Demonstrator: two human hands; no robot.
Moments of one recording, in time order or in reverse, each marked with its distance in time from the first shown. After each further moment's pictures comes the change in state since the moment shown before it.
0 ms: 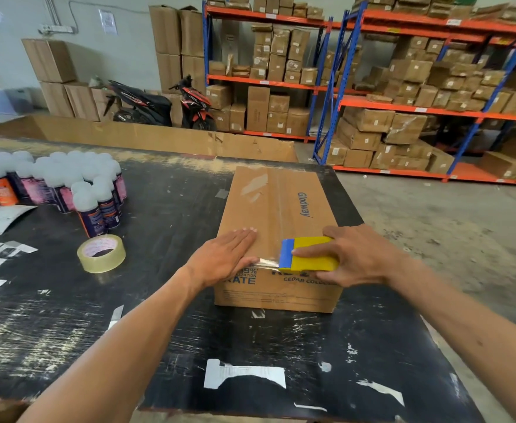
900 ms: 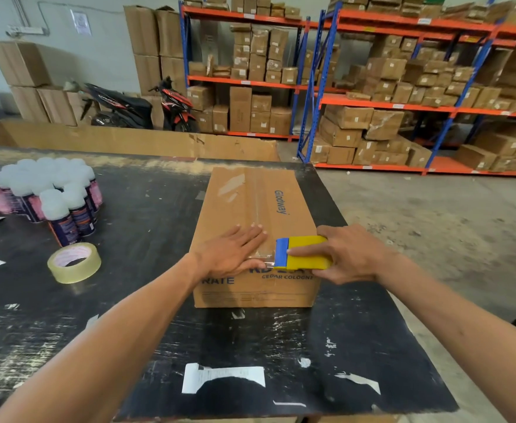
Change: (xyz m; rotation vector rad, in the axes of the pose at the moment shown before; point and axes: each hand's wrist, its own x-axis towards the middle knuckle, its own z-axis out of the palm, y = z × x) left_hand 0.058 0.033 -0.005 -0.012 -0.331 0.143; right_hand -0.025 0.029 0.020 -0.063 0.114 -0.011
